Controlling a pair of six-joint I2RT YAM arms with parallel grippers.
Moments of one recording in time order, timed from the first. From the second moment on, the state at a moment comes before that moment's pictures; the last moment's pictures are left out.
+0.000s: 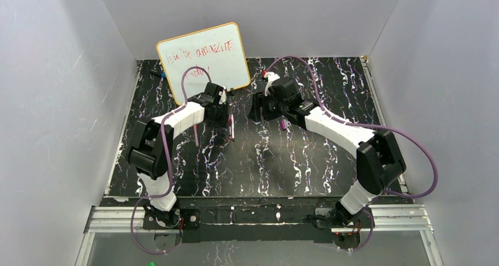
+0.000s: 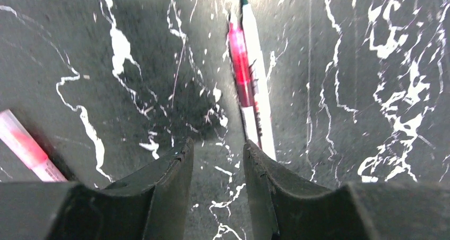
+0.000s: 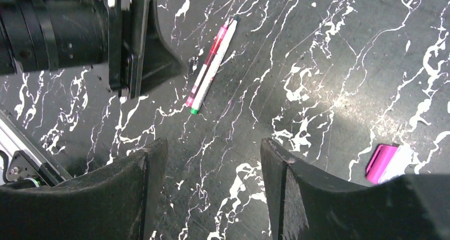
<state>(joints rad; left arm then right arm) -0.41 1.78 1.17 -0.46 0.01 -0.29 0.68 1.62 1.23 -0.23 -0.18 0.36</state>
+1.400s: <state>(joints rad) -0.52 1.93 1.28 -0.51 -0.14 -0.27 0.55 1.65 1.18 -0.19 -0.17 0.30</state>
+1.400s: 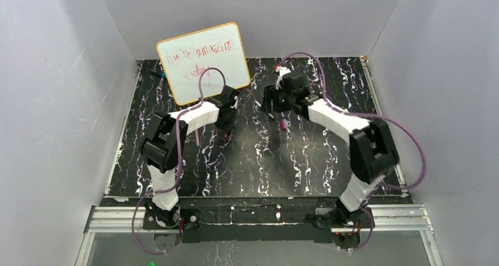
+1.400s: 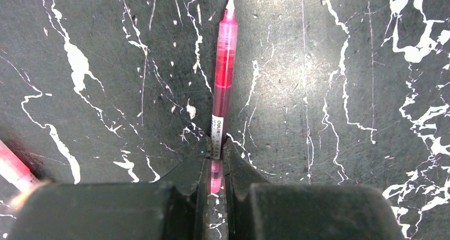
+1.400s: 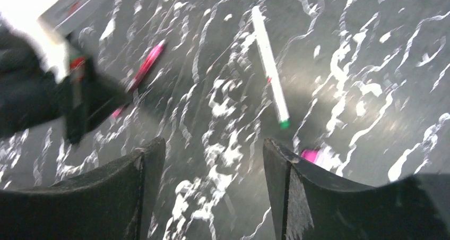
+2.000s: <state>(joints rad) -0.52 1.76 1.24 -0.57 -0.11 -0.28 0.46 2.14 1.66 -0.28 -0.04 0.16</state>
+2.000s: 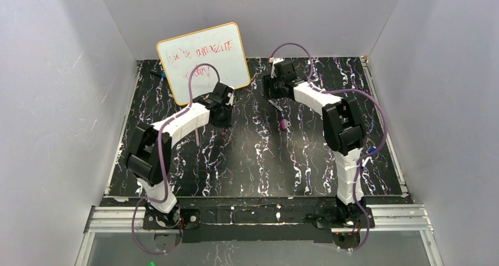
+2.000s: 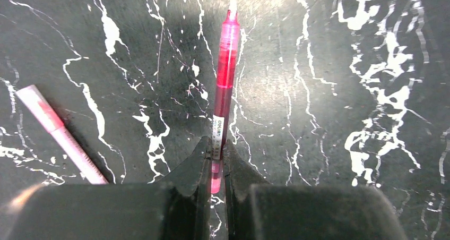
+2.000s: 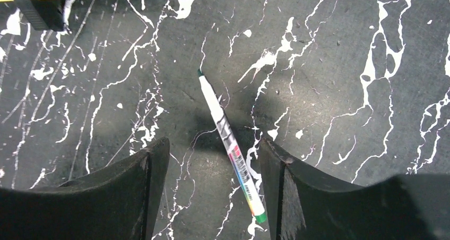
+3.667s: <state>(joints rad) -0.51 1.08 0.88 0.20 0.53 -0.40 0.64 1.26 0.87 0.49 -0.56 0.49</state>
